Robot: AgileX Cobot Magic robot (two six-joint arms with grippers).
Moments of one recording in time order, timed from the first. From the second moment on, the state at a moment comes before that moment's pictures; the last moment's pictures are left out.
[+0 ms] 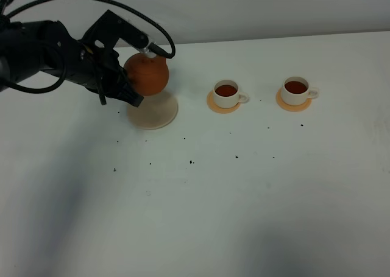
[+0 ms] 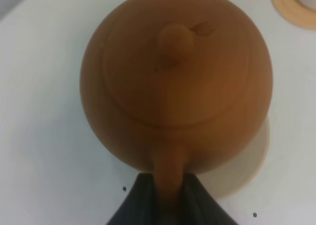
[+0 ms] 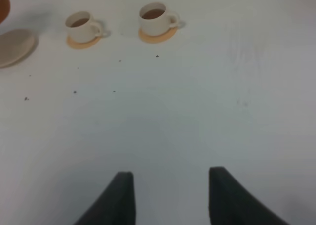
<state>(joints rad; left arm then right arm) -0.25 1.92 -1.33 -0.17 0.39 0.58 0.06 -0.01 -0.49 0.19 1.08 -0.03</state>
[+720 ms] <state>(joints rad) -0.25 2.00 -1.23 -0.20 0.28 0.57 0.06 -0.01 -0.49 0.19 1.08 -0.03</state>
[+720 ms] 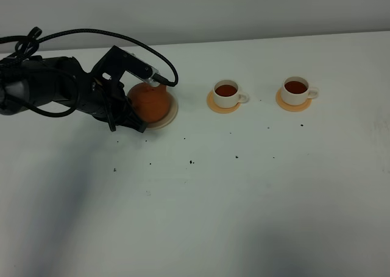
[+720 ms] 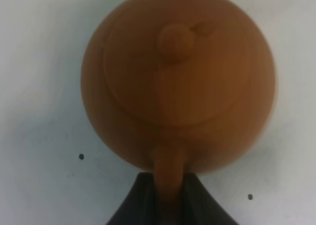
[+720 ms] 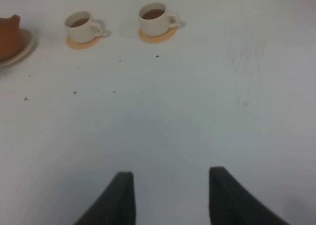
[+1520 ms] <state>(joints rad) -0.24 2.00 -1.23 -0.20 0.30 0.57 0.06 -0.01 -0.49 0.19 1.08 -0.03</state>
